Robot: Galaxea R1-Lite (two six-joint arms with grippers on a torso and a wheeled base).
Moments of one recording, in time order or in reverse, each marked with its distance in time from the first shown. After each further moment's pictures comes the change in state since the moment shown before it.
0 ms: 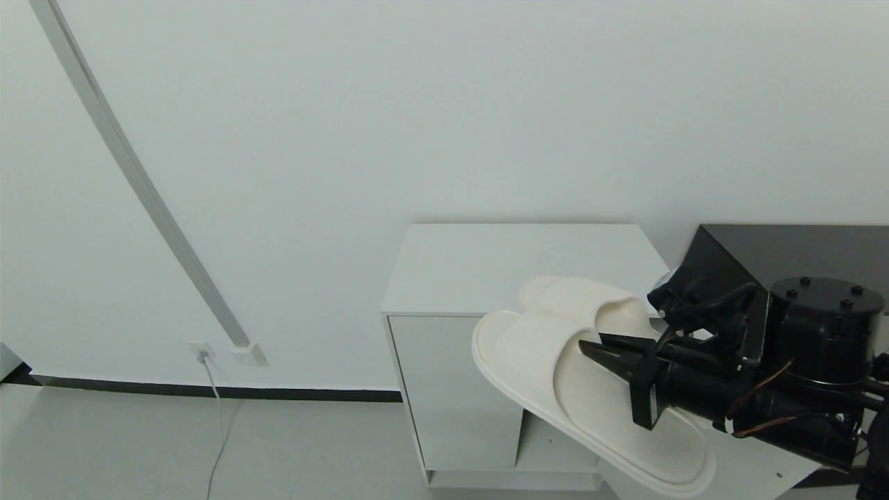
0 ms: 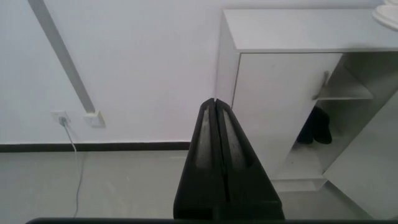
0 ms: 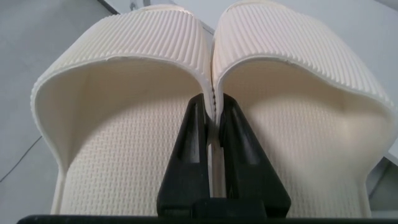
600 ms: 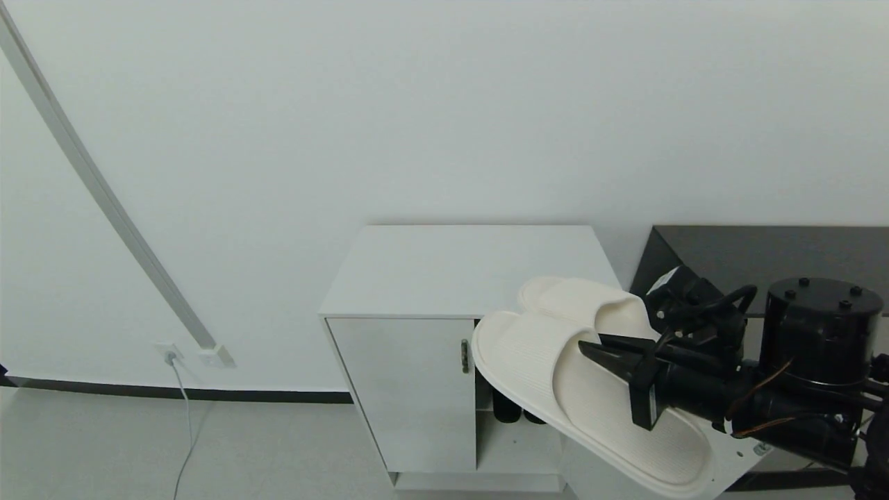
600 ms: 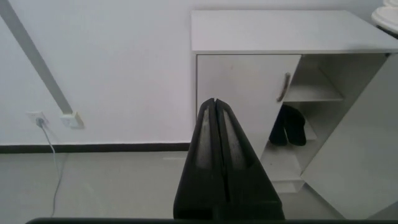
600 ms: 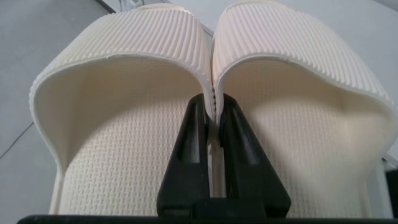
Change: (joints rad) left arm 0.000 0.000 0.000 0.000 0.000 -0.001; right arm -0.002 0.005 0.001 -0.003 0.000 0.000
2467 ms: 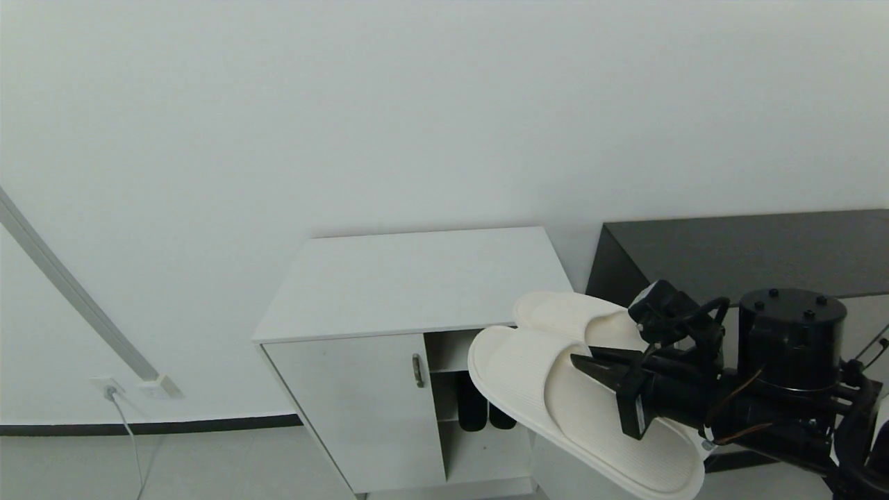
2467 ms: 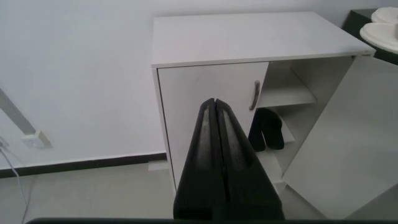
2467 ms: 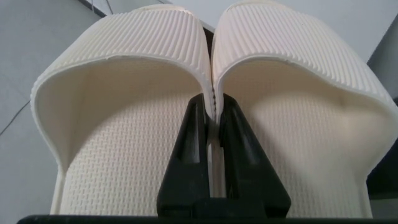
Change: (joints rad) left arm 0.000 0.000 -0.001 0.000 0.000 0.000; right arm 0.012 0.050 0.003 -0.002 -0.002 -0.003
